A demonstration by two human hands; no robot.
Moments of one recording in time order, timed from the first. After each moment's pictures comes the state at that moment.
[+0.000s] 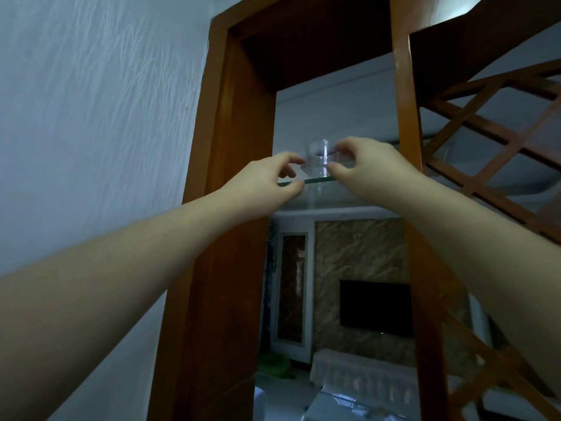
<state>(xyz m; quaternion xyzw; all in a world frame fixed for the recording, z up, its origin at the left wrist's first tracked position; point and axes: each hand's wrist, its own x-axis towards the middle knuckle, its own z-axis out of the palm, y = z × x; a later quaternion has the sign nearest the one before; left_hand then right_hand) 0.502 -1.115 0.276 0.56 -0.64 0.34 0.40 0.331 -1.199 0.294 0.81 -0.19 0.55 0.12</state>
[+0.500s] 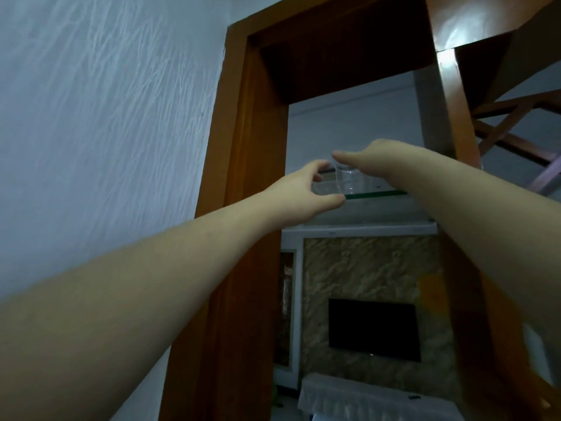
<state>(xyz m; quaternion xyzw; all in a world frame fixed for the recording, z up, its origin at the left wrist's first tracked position) 0.546 -1.144 0.306 0.54 -0.69 0.25 0.42 0.399 -1.206 0.357 0.78 -0.39 0.50 -0.01</state>
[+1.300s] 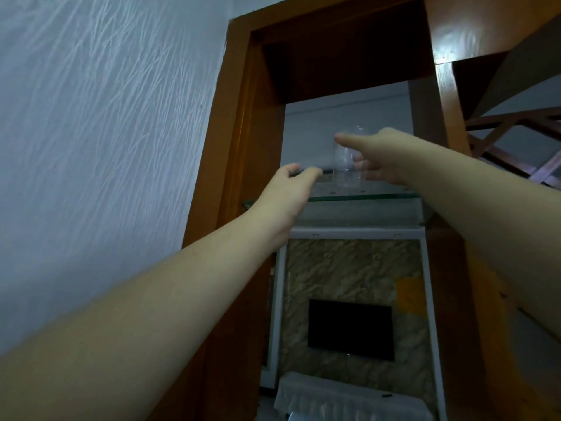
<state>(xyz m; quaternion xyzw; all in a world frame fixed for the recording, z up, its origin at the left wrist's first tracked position) 0.543 -1.147 0.289 0.39 -0.59 -0.04 0.70 0.392 -1.202 0.366 0.76 -0.24 0.57 -0.19</state>
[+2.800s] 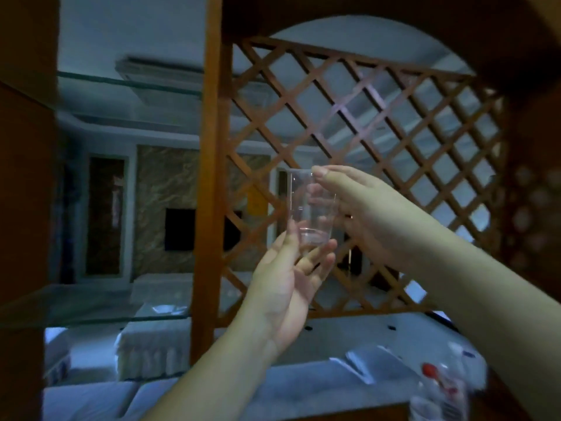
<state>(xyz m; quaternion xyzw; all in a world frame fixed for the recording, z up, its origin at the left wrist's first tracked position) 0.201 -1.105 0.043 0.06 -0.46 -0.61 0.64 0.078 -1.085 0.131 0.73 -0.32 0.55 -0.27</state>
